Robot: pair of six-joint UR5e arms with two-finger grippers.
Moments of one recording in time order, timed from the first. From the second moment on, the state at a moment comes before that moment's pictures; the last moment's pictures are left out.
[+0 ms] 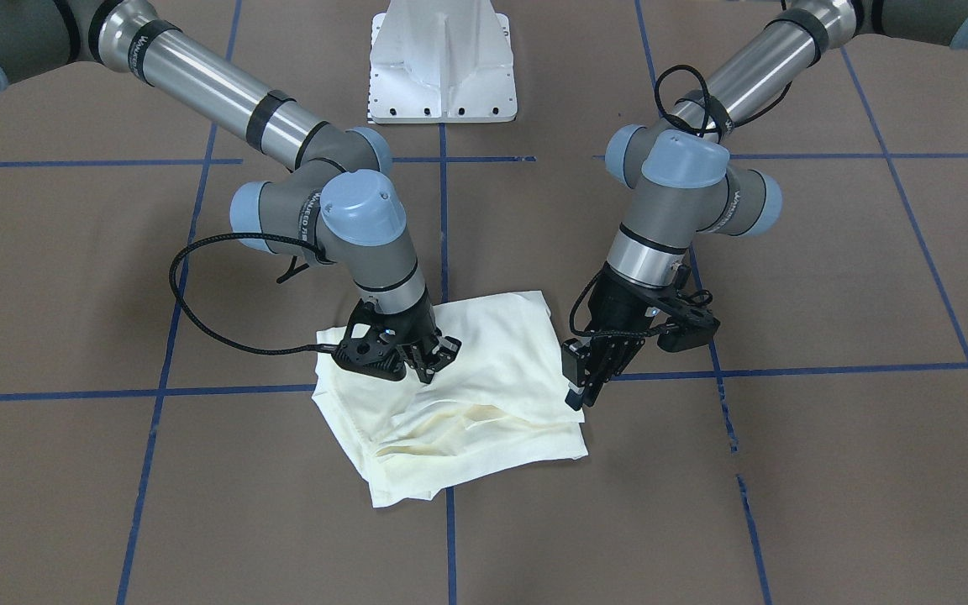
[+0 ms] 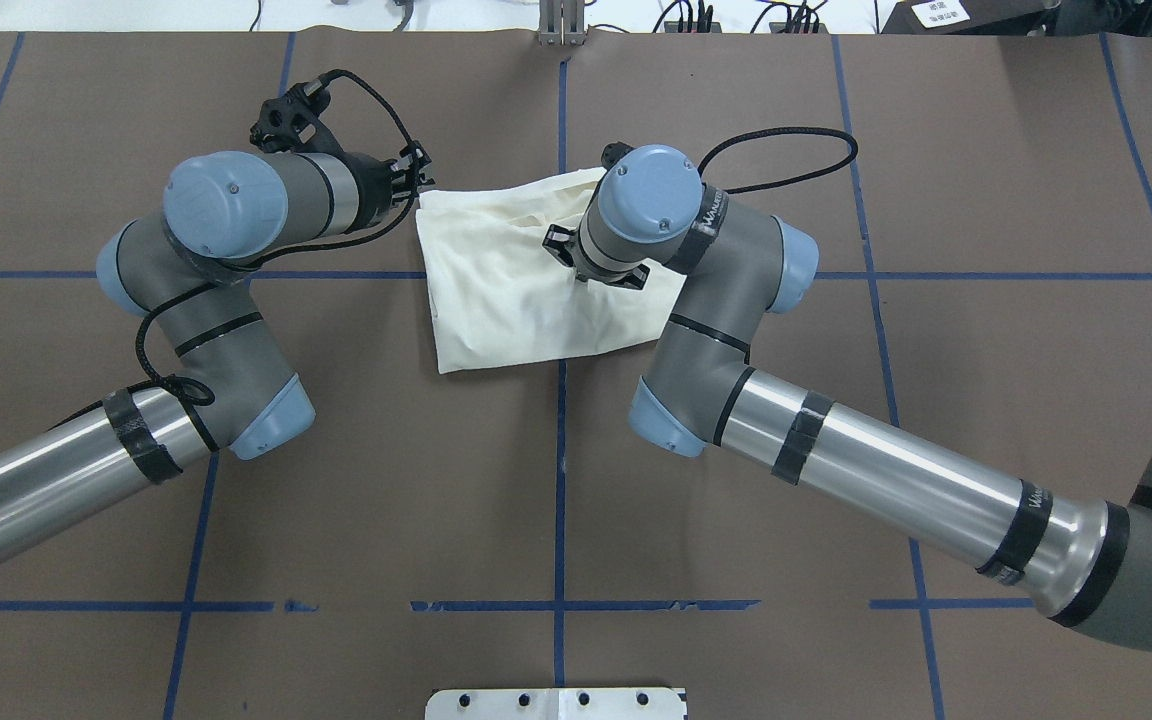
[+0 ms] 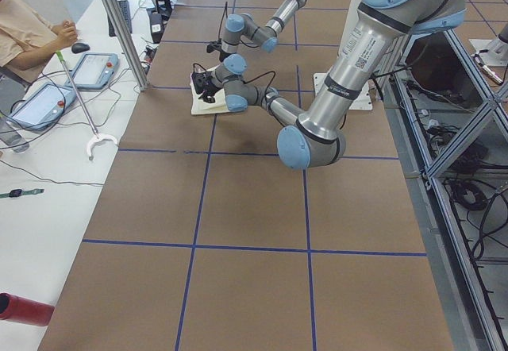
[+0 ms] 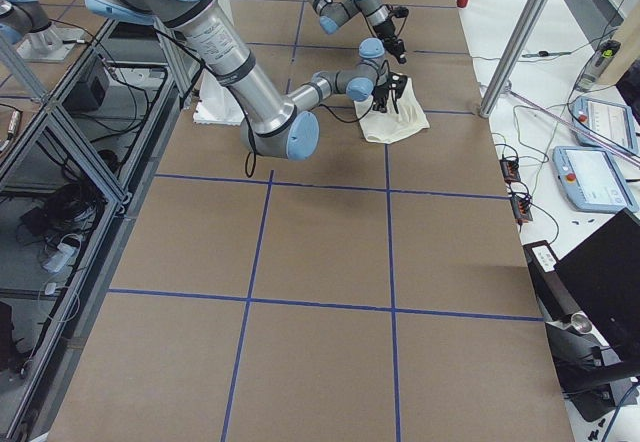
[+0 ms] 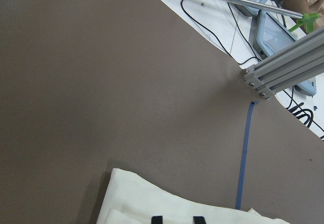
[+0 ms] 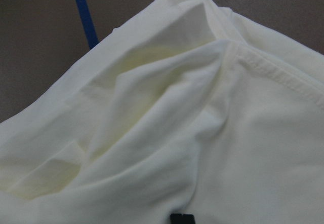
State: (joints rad) left arm -0.70 -2.17 -1.37 -2.41 -1.58 -1.70; right arm 0.61 -0.66 1.09 -1.05 1.78 1.57
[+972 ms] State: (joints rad) left arm -0.67 -2.18 -1.38 -2.41 -1.58 -1.73; right arm 0.82 -0.51 0.71 -0.90 1.77 1.35
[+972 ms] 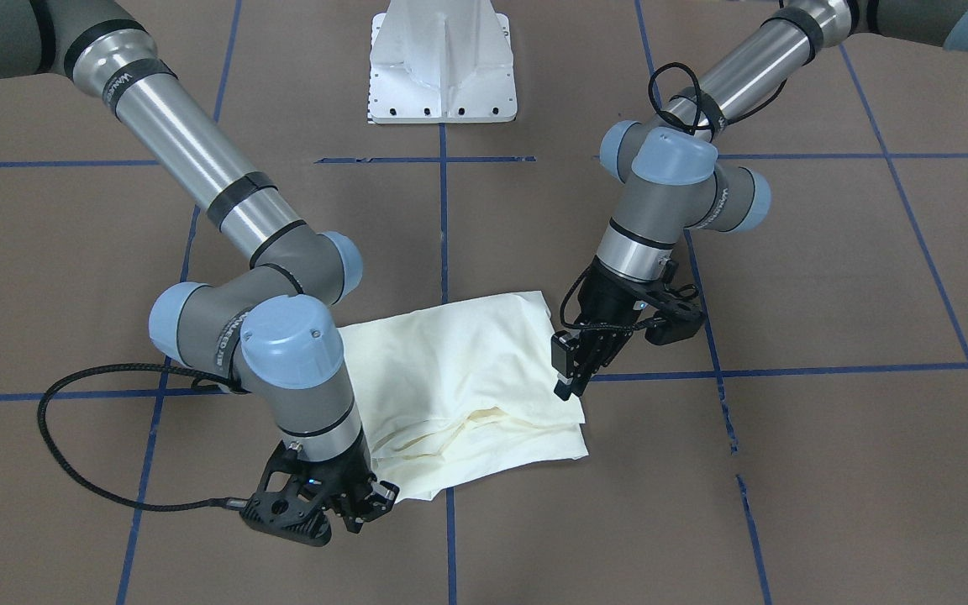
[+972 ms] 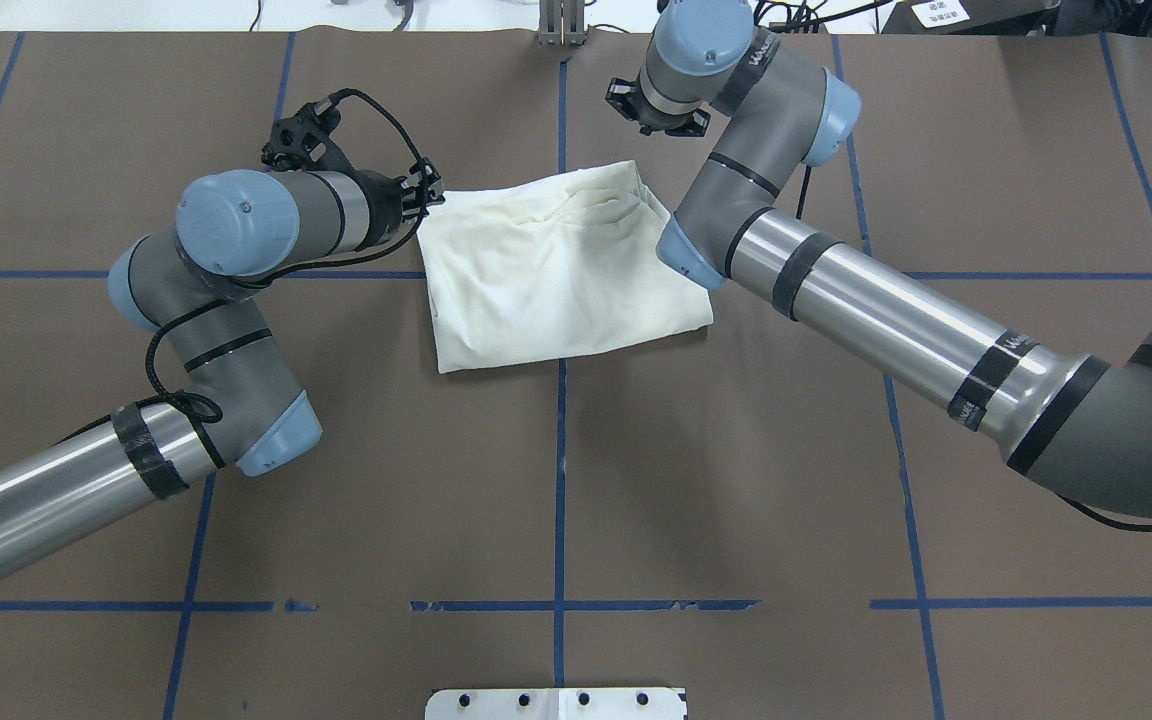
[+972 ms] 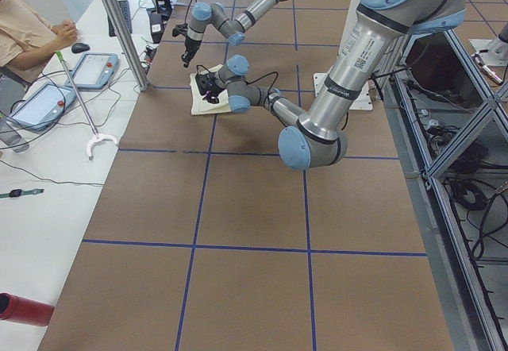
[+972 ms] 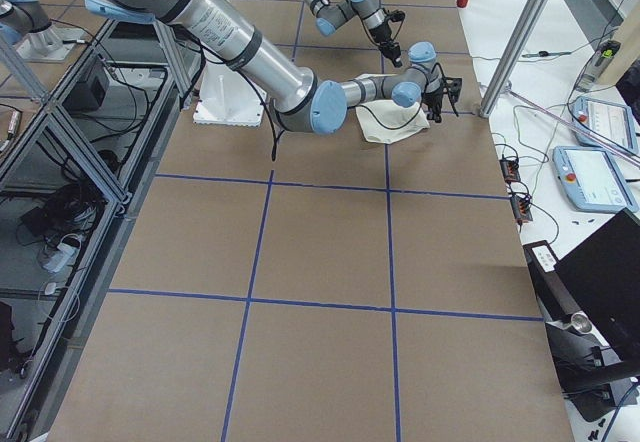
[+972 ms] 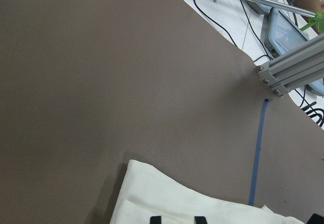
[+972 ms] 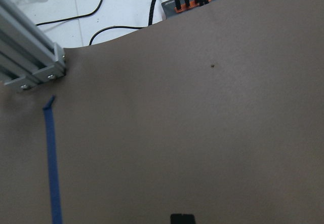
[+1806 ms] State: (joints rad) left arm -0.55 -2.36 -1.19 -2.40 -1.57 -1.67; right arm 0.95 -0.69 0.89 -0.90 1.95 1.22
